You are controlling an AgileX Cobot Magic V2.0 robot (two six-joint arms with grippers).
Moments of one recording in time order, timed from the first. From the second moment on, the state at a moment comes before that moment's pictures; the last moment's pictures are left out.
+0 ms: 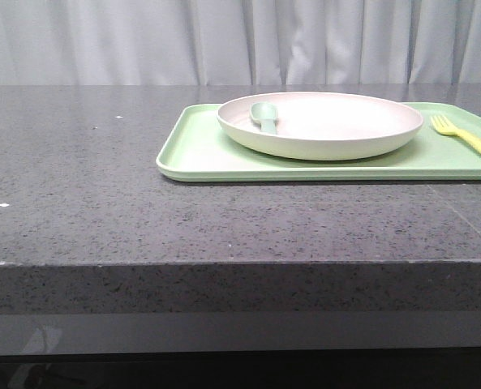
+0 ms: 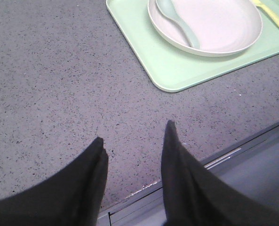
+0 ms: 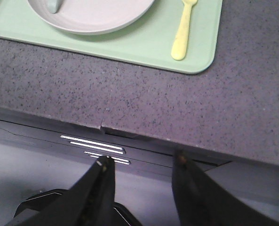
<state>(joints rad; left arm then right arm) -0.32 0.74 -0.97 -0.19 0.96 0.14 0.10 0.59 -1.01 0.11 1.27 -0.03</state>
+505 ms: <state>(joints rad) -0.32 0.74 -0.97 -0.19 0.96 0.14 0.10 0.35 -0.86 0.11 1.25 -0.03</state>
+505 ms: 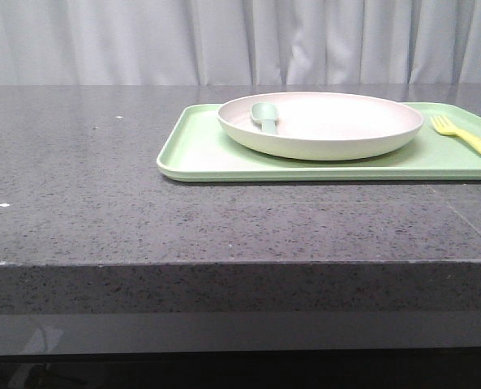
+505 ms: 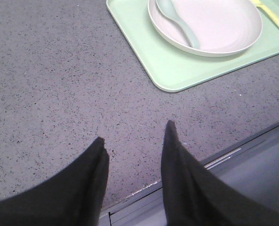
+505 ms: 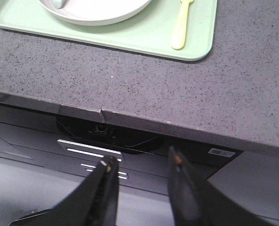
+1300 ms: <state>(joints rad) -0.32 0.74 -0.97 -0.19 0.96 0.14 0.10 0.35 -0.86 0.11 1.25 -0.04</state>
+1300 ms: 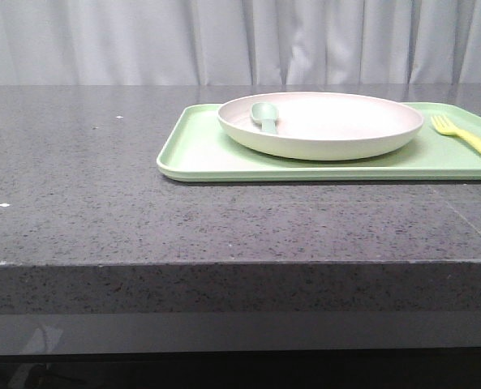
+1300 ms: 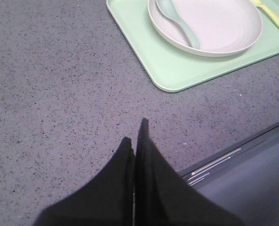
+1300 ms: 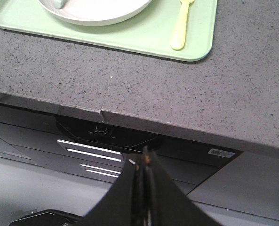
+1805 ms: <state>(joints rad) -0.06 0.27 -0.49 -0.14 0.48 0.14 0.10 0.35 -0.86 0.11 1.24 -0.04</state>
